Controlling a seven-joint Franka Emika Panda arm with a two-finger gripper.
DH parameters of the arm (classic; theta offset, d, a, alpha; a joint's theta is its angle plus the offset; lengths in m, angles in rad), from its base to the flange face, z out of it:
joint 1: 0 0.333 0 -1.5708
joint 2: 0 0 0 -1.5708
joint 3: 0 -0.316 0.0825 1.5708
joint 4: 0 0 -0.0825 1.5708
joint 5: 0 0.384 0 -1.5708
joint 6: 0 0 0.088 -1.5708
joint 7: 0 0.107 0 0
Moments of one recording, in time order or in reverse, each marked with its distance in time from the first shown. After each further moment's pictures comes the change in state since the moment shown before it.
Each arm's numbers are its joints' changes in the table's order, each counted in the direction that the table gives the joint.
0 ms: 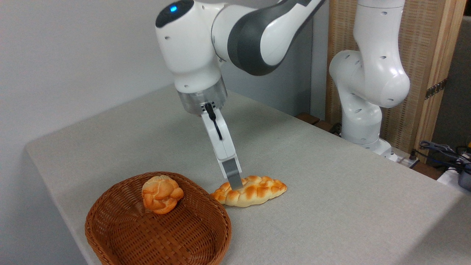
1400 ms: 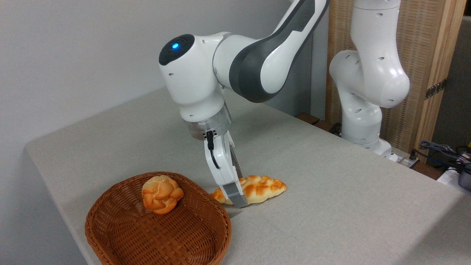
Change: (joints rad) arm -0.007 0.067 -0.024 0.038 0.001 -0.053 0.164
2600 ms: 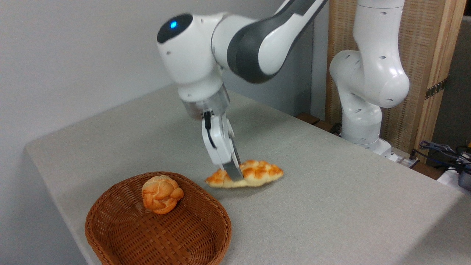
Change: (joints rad) arm -0.010 -0.079 0.027 -0.016 -0.029 0.097 0.000
